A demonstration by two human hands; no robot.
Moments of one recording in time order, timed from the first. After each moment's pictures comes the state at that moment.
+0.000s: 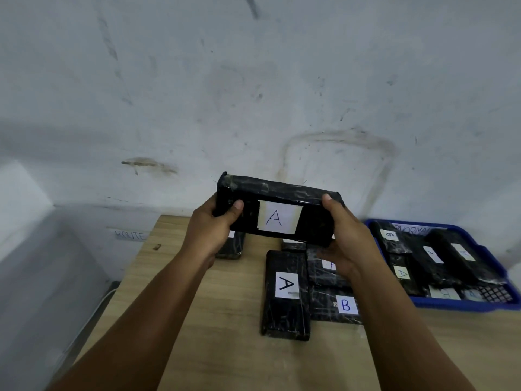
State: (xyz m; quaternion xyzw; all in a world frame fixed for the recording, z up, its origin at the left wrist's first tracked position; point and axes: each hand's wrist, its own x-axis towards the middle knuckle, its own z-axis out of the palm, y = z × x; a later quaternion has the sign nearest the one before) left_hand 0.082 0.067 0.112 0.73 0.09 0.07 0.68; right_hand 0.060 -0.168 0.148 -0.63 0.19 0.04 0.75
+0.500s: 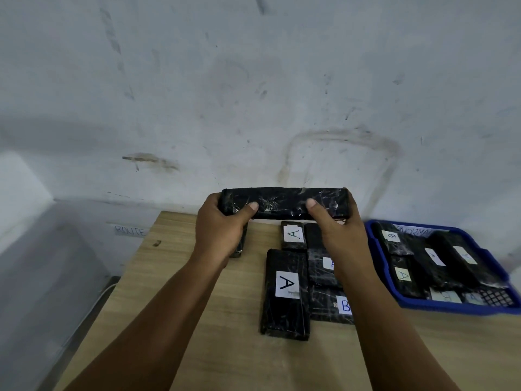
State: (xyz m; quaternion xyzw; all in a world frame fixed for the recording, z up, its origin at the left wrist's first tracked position) left_hand 0.072 0.047 0.120 0.74 0.13 0.14 0.65; right_hand 0.055 -0.155 0.138 -0.73 0.12 -0.08 0.67
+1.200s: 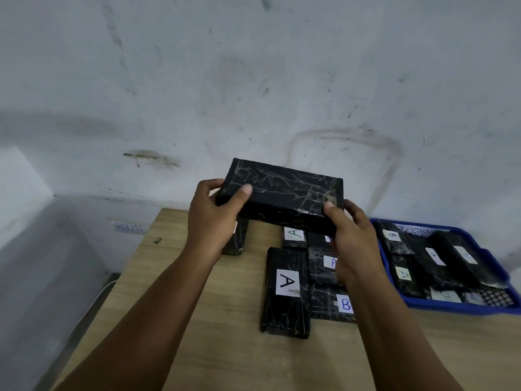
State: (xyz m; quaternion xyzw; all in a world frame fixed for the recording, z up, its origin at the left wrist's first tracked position) left_hand 0.069 0.059 0.133 0.71 0.11 0.16 0.67; right_hand 0.058 -0.164 0.133 -0.63 0.18 -0.07 0.75
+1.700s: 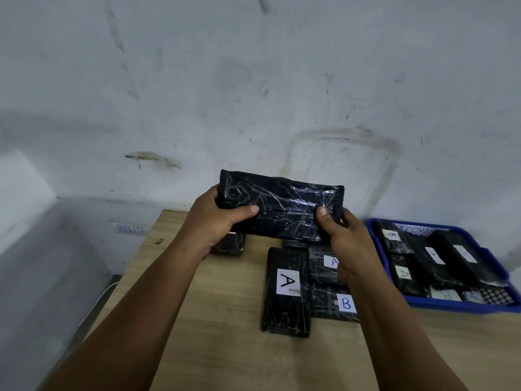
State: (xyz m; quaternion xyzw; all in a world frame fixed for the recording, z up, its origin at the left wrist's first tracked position) left_hand 0.072 0.076 0.137 0.77 0.06 0.02 0.63; right_hand 0.052 -0.166 0.131 -0.68 0.12 -0.03 0.72
